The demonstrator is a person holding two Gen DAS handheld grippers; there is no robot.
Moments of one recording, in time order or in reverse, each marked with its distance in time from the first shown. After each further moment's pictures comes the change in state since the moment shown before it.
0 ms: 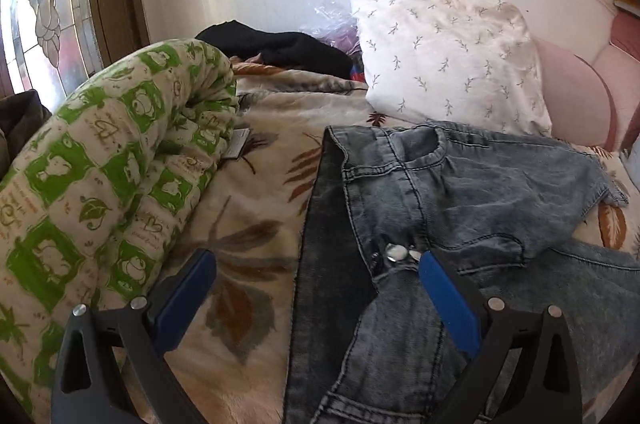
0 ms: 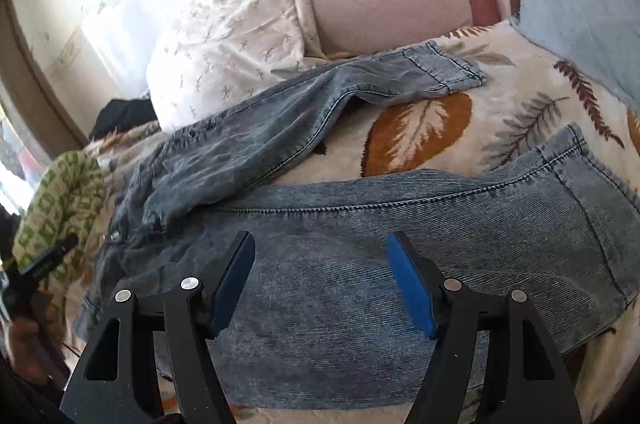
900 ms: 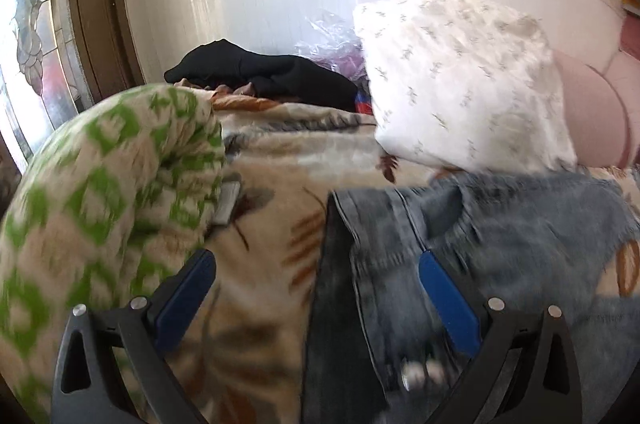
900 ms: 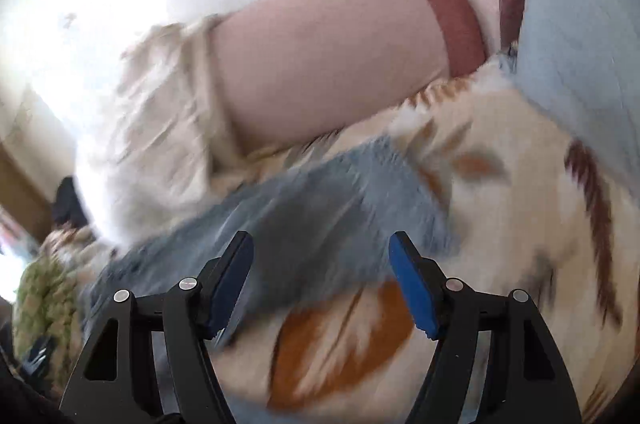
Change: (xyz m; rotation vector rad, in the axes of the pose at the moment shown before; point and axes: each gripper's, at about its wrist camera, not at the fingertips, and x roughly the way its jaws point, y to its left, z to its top) left arm 0.062 -0.007 0.085 0.041 -0.003 0.025; right arm 0.089 -0.101 0.205 0.088 -0.023 -0.090
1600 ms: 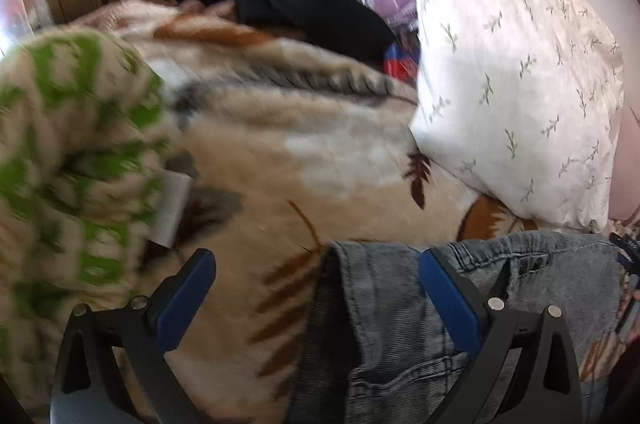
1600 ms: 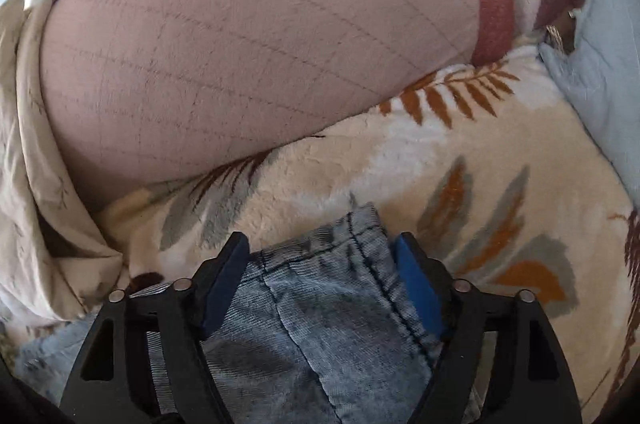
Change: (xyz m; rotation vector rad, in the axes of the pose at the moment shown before) left arm 0.126 0.013 0.051 -0.185 0.342 -0.133; right arm 0.174 -0.022 0.061 0.007 0.162 -0.230
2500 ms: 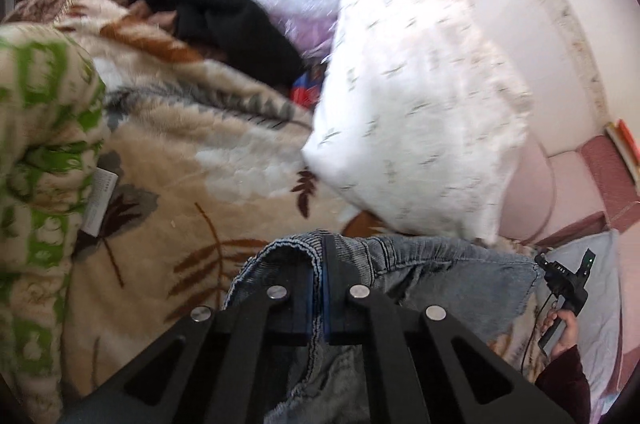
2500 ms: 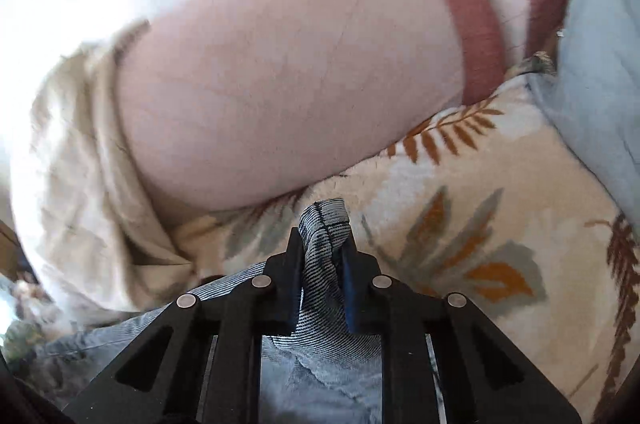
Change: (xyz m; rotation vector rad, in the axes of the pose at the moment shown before) left arm -0.067 0.007 -0.001 -0.063 -0.061 -0.382; right arm -0.081 -0.037 0.001 0.062 -0.130 0.187
